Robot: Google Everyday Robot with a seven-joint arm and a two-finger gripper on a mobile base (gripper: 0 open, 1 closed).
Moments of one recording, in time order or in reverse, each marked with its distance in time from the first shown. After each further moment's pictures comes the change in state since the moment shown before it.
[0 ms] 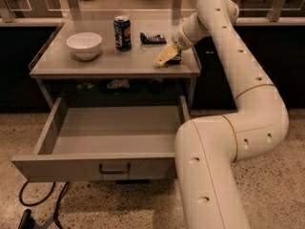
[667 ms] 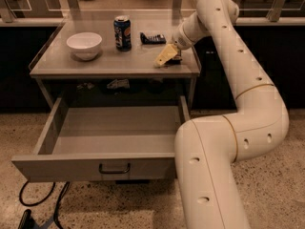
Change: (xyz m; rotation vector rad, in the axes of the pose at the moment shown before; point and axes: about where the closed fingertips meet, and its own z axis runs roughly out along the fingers) arm 0.000 0.000 0.000 0.000 0.000 0.000
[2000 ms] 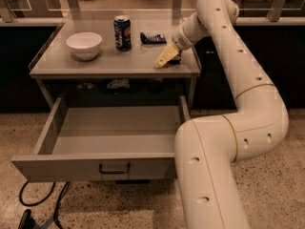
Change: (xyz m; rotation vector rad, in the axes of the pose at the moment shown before) arm 0.000 0.000 0.000 0.000 0.000 0.000
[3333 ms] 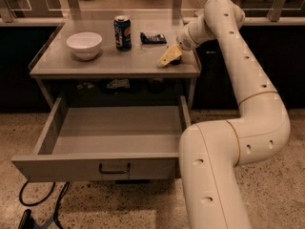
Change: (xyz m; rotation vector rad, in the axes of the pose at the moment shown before) arm 0.006 -0.011 -0.003 0.019 -0.073 -0.005
